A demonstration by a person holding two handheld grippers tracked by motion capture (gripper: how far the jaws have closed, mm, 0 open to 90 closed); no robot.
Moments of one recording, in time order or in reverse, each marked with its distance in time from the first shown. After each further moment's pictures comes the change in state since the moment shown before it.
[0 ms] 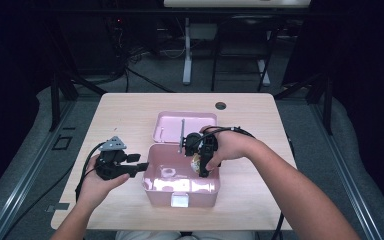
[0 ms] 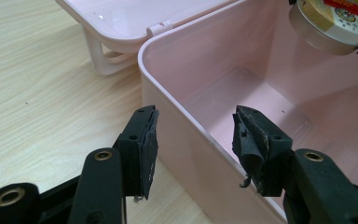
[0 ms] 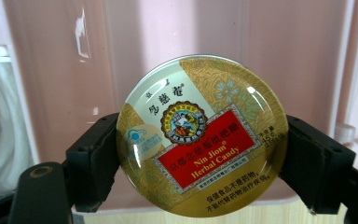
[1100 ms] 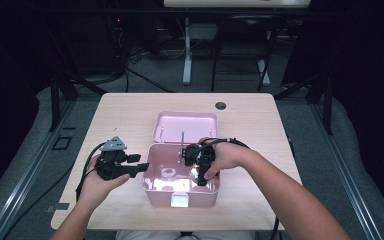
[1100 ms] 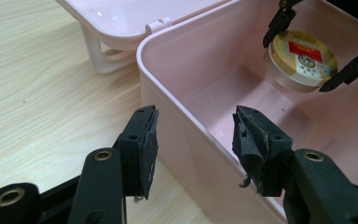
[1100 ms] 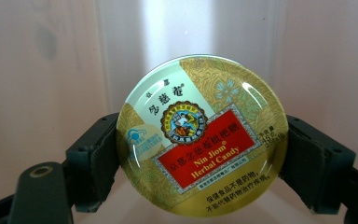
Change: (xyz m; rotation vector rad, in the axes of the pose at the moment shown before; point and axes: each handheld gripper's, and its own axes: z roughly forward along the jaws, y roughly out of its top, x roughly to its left) left arm 0.000 -0.001 0.002 0.004 -0.001 -0.003; right arm 0.002 -0.002 0.050 -0.005 0.040 -0.008
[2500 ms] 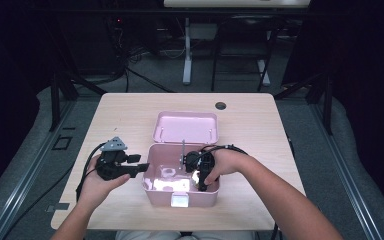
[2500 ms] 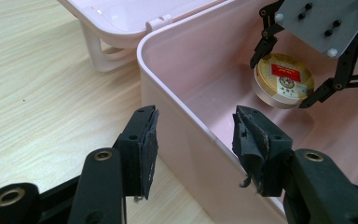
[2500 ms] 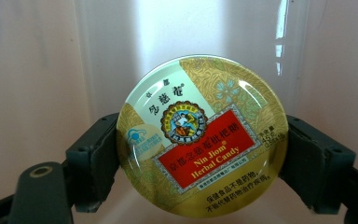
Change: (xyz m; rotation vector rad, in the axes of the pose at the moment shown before) left arm 0.001 0.000 0.001 0.006 -0.001 0.005; right arm -0.003 -0.004 0.036 0.013 0.019 -0.011
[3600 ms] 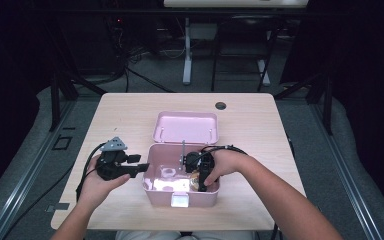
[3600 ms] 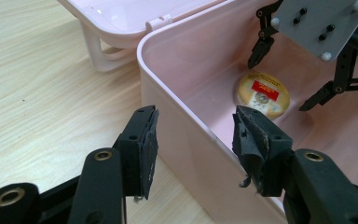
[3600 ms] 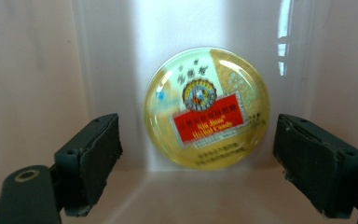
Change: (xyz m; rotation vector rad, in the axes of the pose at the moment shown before) left arm 0.000 0.000 0.000 -0.003 -0.001 -0.001; right arm -0.001 0.000 0.003 -0.002 0.002 0.006
